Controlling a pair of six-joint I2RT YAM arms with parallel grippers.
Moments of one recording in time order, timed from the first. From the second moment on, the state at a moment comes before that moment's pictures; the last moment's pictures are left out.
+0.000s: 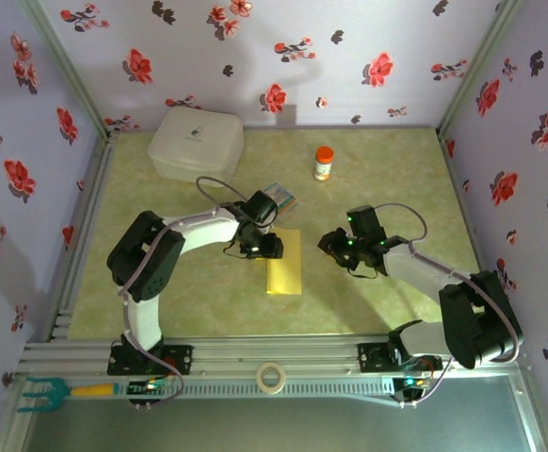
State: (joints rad) left arm -0.75 1.91 1.20 -0.55 0.24 -0.59; right arm 0.42 1.32 0.60 -0.21 -0.33 1.02
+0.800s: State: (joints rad) left arm -0.75 1.92 1.22 -0.57 0.25 -0.57; right arm 0.42 1.33 0.60 -0.20 -0.34 1.02
